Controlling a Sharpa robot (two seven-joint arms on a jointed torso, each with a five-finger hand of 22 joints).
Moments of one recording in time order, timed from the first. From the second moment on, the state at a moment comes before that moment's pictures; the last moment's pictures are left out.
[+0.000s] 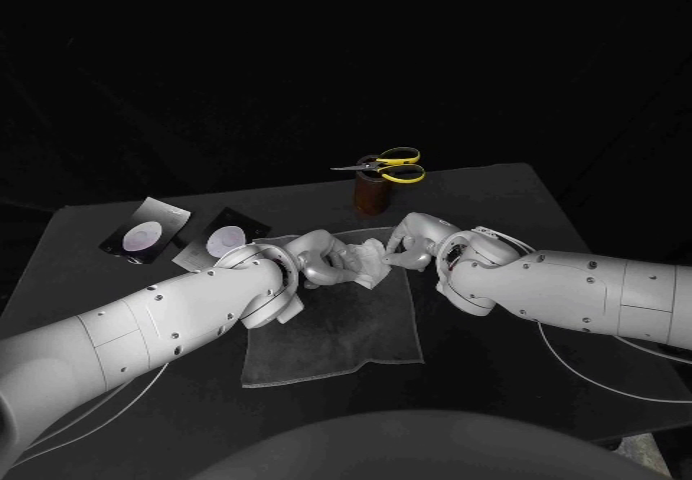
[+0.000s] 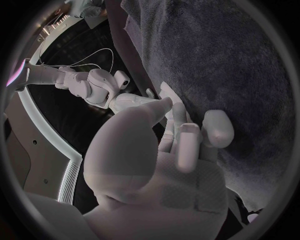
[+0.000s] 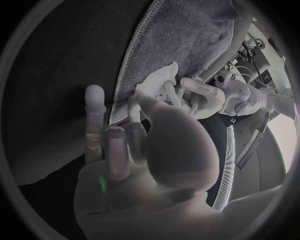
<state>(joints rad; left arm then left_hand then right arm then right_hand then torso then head) 1.06 -0.45 -0.09 1.24 -0.97 -0.17 -0.06 1.35 -0.15 0.62 0.01 0.05 0.77 0.16 0.40 0.25 0.86 0.08 1.19 0.44 1.46 0.01 1.53 1.31 0.12 1.27 0.11 1.35 1.08 1.06 -0.80 -0.13 1.48 -1.30 -0.48 -0.37 1.30 -0.13 0.41 0.06 0.05 1.13 0.04 0.32 0.42 1.46 -0.03 1.40 1.31 1.46 -0.08 1.53 1.31 0.17 1.27 0.05 0.46 1.19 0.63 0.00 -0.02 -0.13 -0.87</state>
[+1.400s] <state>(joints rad) 1.06 -0.48 -0.09 1.26 -0.98 -0.15 -0.08 1.35 -0.15 0.62 0.01 0.05 0.80 0.15 0.41 0.25 0.86 0.08 1.19 0.44 1.46 0.01 1.53 1.31 0.12 1.27 0.11 1.35 1.09 1.06 -0.86 -0.13 1.51 -1.25 -0.51 -0.36 1.28 -0.12 0.64 -0.02 0.05 1.11 0.04 0.39 0.47 1.47 -0.03 1.44 1.31 1.47 -0.08 1.54 1.31 0.16 1.29 0.03 0.53 1.24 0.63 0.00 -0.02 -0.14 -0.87</state>
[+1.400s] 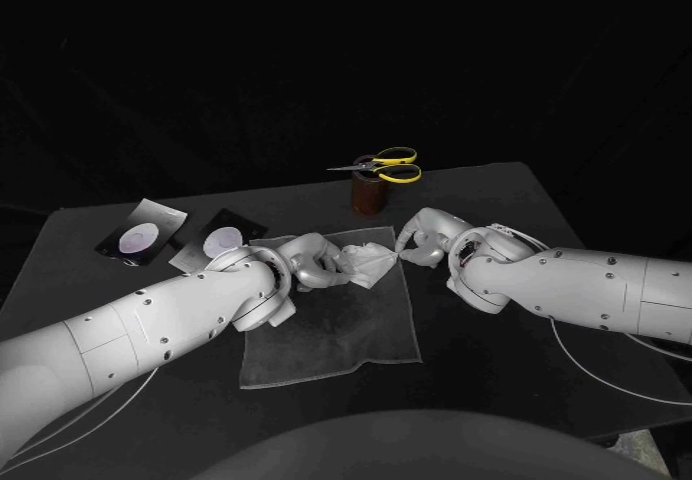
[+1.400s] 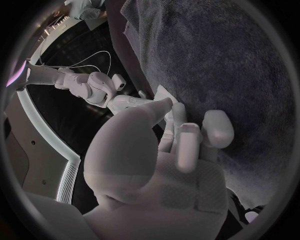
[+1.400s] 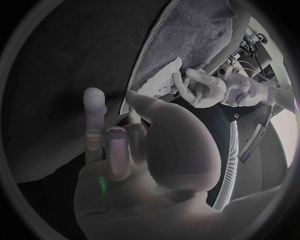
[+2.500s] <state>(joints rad) 1.05 -0.53 -0.08 1.33 -0.75 -0.29 0.13 1.33 -0.14 0.64 0.00 0.05 0.82 0.16 0.43 0.25 0.84 0.08 1.15 0.41 1.44 0.02 1.51 1.28 0.12 1.22 0.11 1.31 1.02 1.08 -0.95 -0.12 1.67 -0.92 -0.52 -0.19 1.26 -0.11 0.66 -0.02 0.05 1.10 0.05 0.39 0.49 1.47 -0.03 1.45 1.31 1.47 -0.08 1.55 1.31 0.15 1.30 0.03 0.54 1.25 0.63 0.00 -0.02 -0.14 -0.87</state>
